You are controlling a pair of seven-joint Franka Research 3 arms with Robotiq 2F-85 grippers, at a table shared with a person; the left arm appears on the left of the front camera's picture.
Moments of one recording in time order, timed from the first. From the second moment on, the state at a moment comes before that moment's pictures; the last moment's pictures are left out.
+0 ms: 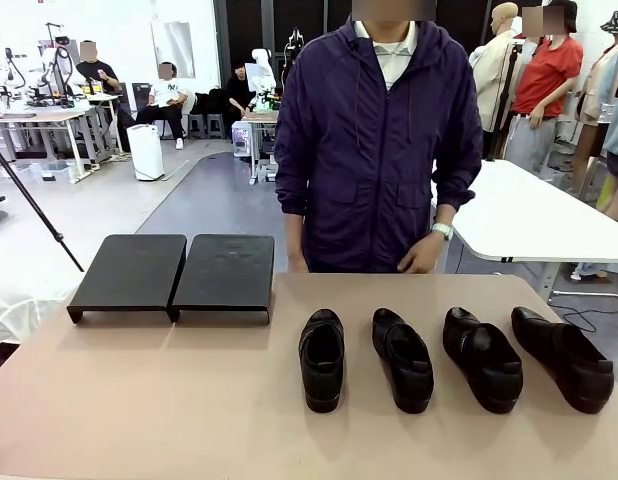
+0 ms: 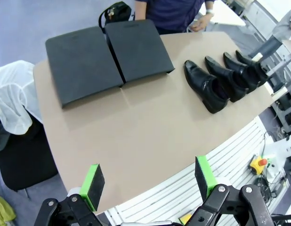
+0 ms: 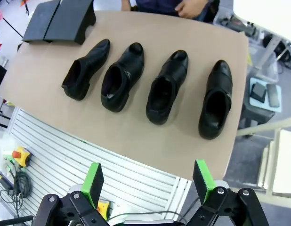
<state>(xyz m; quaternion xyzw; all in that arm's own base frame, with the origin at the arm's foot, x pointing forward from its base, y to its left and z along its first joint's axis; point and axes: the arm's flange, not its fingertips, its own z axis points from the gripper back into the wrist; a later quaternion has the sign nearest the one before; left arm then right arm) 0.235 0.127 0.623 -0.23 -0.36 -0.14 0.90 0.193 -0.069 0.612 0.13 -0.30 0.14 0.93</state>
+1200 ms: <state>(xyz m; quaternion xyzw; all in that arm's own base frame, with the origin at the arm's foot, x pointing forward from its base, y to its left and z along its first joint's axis) 0.235 0.129 0.623 -0.22 -0.36 -0.15 0.90 0.203 -0.053 0.613 0.11 -0.29 0.15 0.94</state>
